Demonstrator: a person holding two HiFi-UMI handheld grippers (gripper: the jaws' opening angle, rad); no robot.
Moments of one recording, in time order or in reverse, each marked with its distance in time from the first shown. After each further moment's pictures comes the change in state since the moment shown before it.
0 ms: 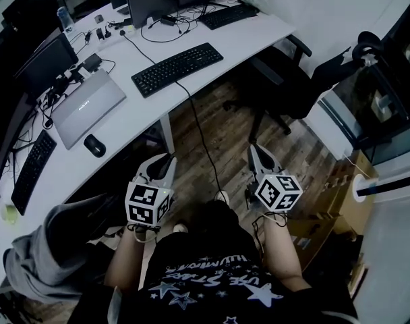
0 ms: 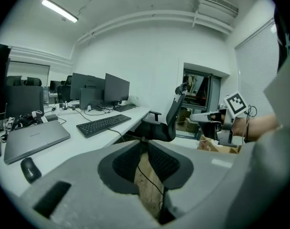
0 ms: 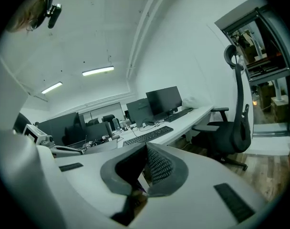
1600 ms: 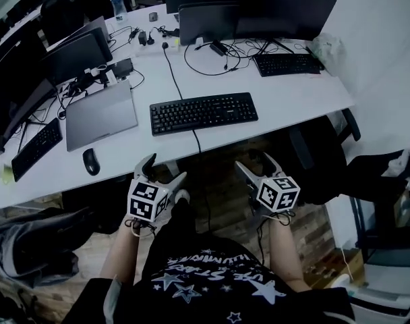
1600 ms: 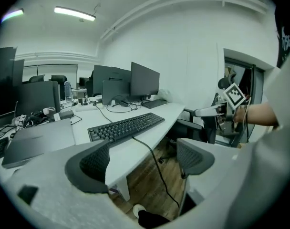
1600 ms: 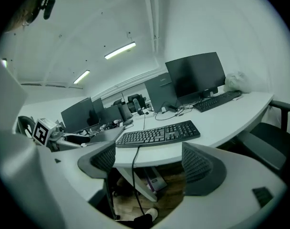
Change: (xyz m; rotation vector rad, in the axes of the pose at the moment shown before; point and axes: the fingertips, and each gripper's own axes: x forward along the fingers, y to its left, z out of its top) left arm 0.170 0.122 0.043 -0.138 0.074 0.357; right arm 0.283 -0.084 0.044 -0.133 0.309 0.456
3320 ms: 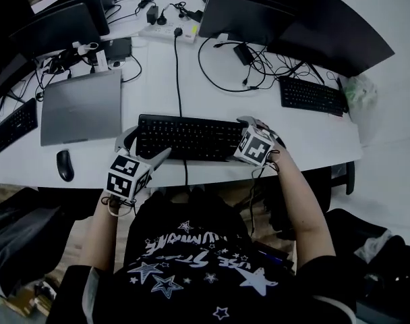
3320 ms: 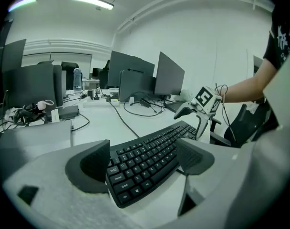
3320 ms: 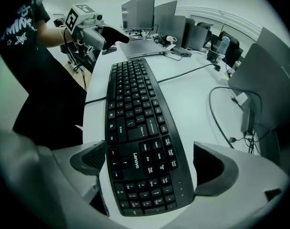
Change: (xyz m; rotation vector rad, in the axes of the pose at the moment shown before) left arm 0.137 0.149 0.062 -0.150 0.043 0.088; right arm 0.260 -0.082 0.011 -1.101 0.941 0.508
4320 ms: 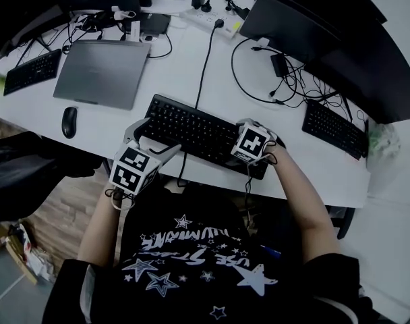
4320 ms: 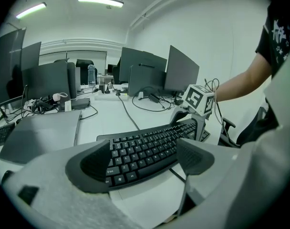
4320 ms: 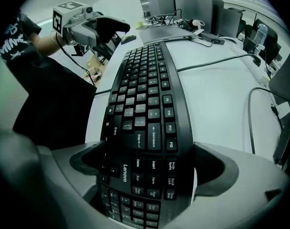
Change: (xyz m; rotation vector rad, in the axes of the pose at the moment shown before) left arm 0.003 -0.021 -0.016 -0.081 0.047 0.178; right arm 0.047 0.004 0.005 -0.168 0.096 0.273
